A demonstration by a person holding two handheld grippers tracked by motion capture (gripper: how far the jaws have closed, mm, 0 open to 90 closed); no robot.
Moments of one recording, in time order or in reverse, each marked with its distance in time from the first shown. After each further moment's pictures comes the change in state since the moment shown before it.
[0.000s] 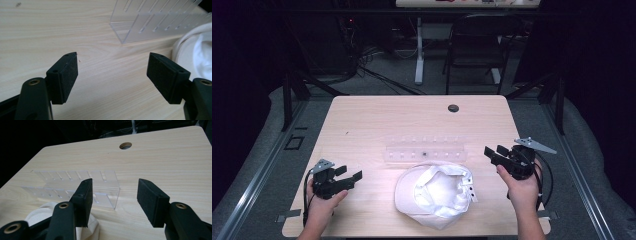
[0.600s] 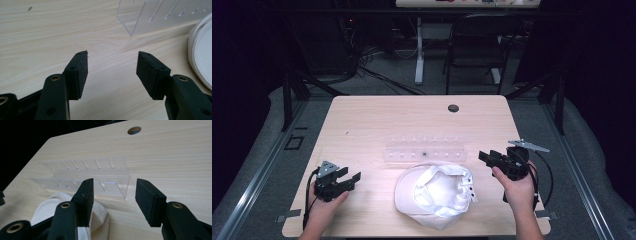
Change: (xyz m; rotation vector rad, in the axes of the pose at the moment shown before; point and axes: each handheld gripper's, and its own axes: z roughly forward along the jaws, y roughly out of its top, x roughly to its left) left arm -0.006 -0.005 0.000 0.030 0.075 0.064; right arm 0.003 -0.006 0.011 0.096 0.063 0.056
